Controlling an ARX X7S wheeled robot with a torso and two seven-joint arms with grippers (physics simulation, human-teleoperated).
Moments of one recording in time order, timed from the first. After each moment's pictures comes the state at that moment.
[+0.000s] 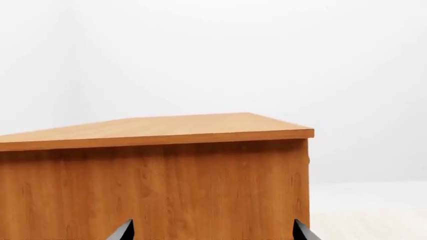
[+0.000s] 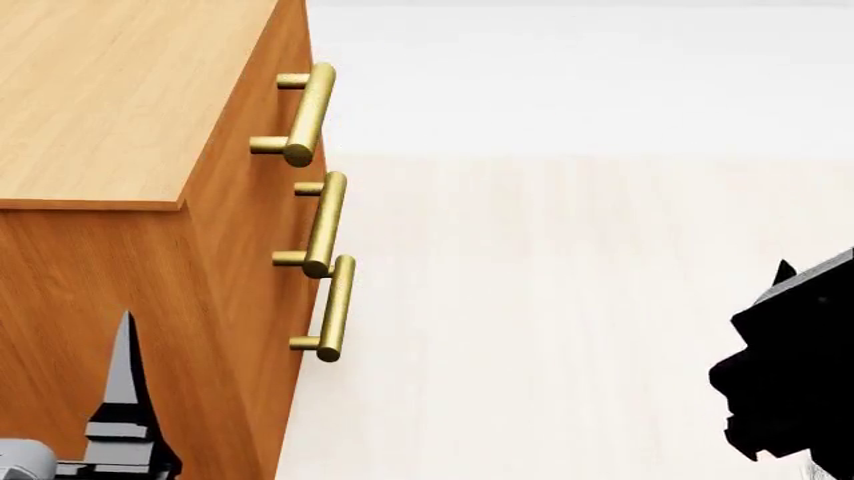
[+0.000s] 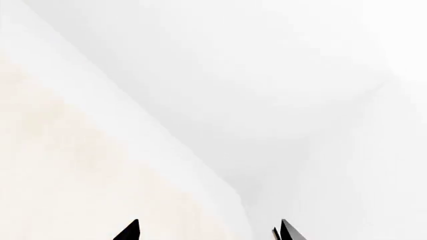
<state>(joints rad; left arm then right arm) -0.09 -0.29 0.22 0.81 -0.21 -0.55 -0.41 0.79 1.20 -0.41 -0.82 0.86 1.15 0.57</state>
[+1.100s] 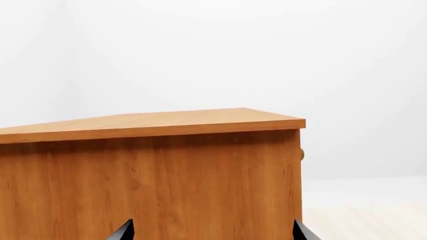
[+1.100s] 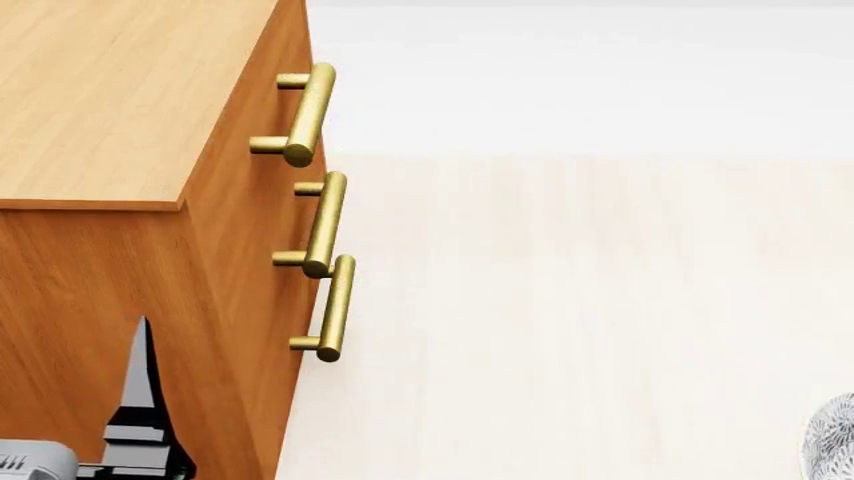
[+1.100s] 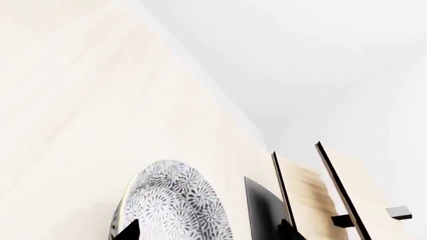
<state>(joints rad) -0.10 -0.30 0.26 0.78 -0.21 -0.52 -0.43 0.12 1.57 -0.60 -0.67 0.86 0.46 0.85</state>
